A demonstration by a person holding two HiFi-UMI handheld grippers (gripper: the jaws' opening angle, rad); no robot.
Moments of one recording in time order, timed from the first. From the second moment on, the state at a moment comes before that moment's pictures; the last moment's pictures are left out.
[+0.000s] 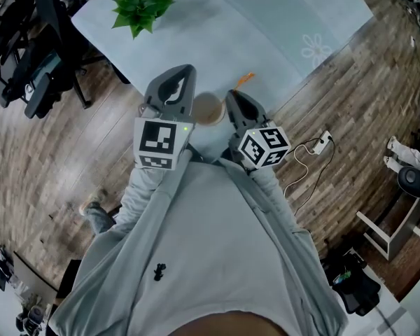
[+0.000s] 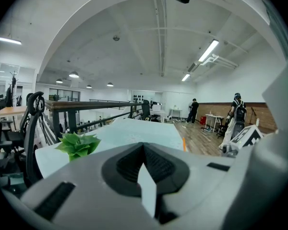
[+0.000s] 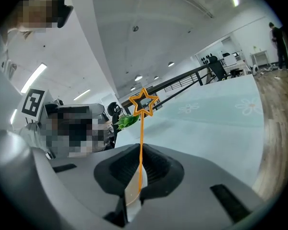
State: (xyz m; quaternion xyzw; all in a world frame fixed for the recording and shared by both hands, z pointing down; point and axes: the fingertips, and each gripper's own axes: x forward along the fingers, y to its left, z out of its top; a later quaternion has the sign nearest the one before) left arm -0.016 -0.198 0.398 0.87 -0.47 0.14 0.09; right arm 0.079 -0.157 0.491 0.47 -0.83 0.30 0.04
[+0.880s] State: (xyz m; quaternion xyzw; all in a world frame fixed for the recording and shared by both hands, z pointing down) left arm -0.018 -0.192 0.380 0.87 -0.47 0.13 0.07; right arm 0.097 -0.158 0.410 0.48 -0.85 0.23 -0.02
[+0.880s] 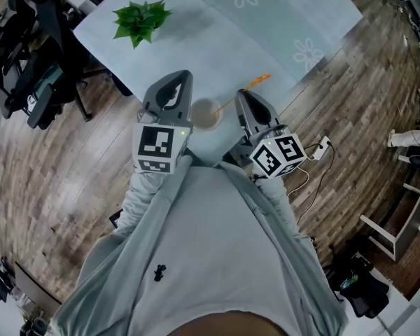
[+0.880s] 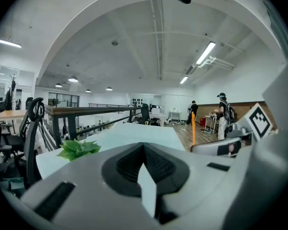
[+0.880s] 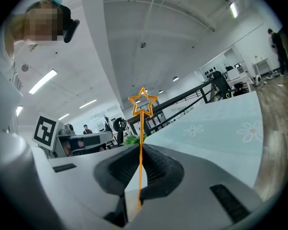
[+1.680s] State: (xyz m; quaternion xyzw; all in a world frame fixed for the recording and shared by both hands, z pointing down) left arm 0.006 -0.180 0.362 0.89 -0.44 0.11 0.05; right arm 0.166 -0.134 0.334 0.58 -0.81 0.05 0.02
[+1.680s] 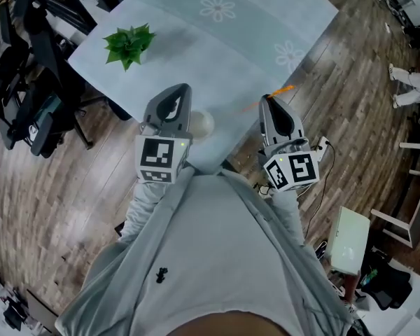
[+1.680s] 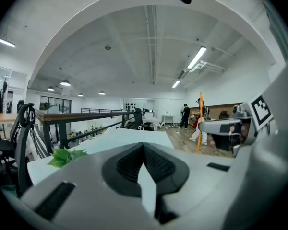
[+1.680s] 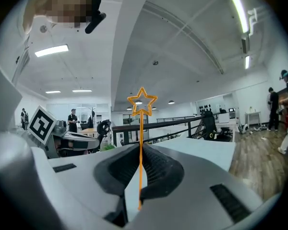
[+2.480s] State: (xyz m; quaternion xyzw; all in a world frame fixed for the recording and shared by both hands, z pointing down) left arm 0.021 -0.170 0.360 0.90 -0.42 0.11 0.04; right arm 0.179 -0.127 0.337 0.60 -0.80 0.03 0.04
